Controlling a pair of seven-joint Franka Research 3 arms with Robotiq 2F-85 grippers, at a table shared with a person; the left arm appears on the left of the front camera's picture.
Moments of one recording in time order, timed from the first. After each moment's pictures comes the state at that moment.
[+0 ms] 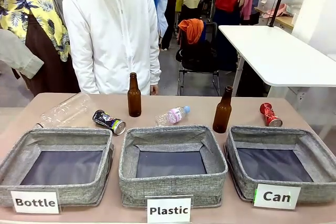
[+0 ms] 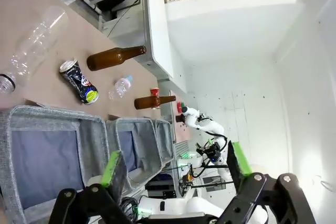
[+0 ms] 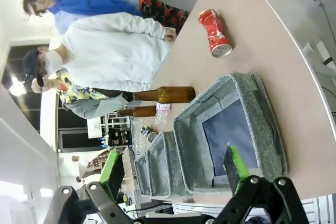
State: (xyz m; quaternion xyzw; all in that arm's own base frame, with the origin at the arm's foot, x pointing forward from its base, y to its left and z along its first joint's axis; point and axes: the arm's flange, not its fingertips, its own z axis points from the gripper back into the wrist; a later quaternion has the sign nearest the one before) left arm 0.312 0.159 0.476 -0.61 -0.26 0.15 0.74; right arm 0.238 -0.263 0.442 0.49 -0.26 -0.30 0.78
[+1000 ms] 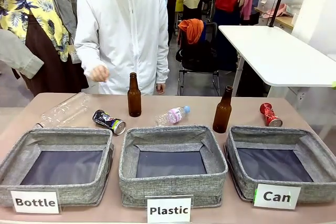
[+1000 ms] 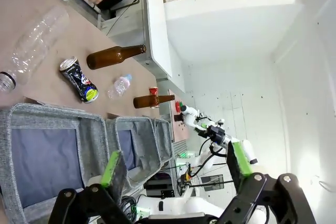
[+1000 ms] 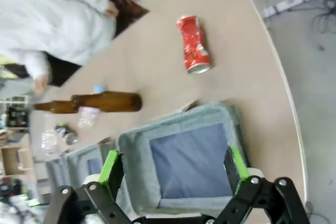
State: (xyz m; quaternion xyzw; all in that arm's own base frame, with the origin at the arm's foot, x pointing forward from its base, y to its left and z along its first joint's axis) left arm 0.312 0.161 0.474 -0.61 -0.25 0.15 0.74; right arm 0.363 -0.154 0.496 0.24 -0.24 -0.19 0.92
